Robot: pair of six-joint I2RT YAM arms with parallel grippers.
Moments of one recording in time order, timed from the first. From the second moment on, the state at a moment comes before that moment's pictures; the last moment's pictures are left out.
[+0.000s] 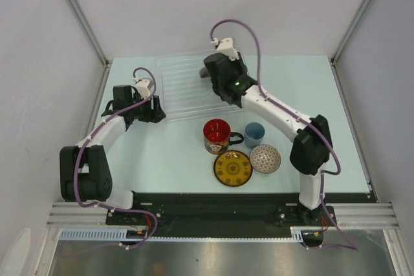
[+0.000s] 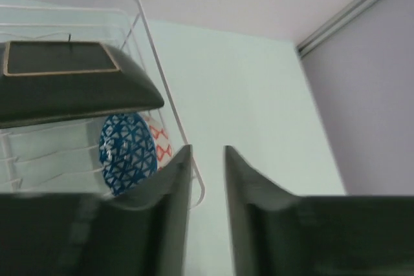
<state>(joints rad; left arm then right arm) 0.02 1.46 0.90 -0.20 0.46 0.08 0.78 1.96 1.82 -0.33 1.10 -0.06</state>
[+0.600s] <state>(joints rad) 0.02 1.56 0.97 -0.20 0.45 0.06 0.57 1.82 1.62 -0.75 0.62 0.37</state>
